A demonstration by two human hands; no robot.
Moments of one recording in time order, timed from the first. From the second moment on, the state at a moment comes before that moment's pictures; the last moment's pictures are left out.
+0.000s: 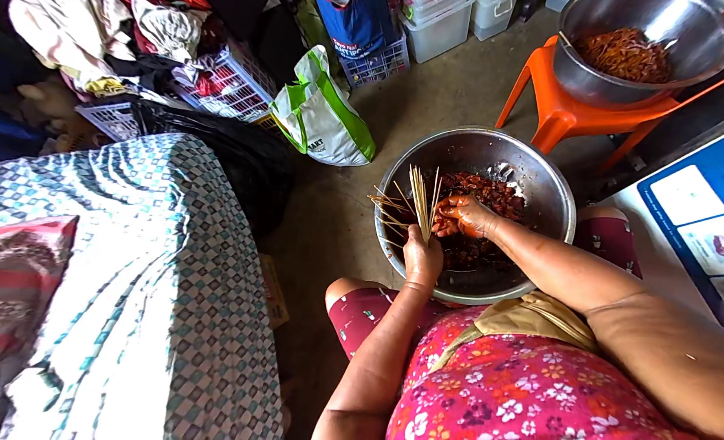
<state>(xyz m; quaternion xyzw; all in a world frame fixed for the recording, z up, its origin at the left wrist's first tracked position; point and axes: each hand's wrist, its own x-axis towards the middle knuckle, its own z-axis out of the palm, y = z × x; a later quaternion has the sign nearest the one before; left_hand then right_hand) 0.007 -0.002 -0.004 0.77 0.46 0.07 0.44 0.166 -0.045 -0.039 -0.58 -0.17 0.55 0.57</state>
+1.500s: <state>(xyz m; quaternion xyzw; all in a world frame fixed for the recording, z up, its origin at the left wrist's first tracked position) 0.008 0.000 -0.003 0.78 0.44 0.04 0.45 0.221 -0.046 -0.047 -0.51 0.06 0.49 0.70</state>
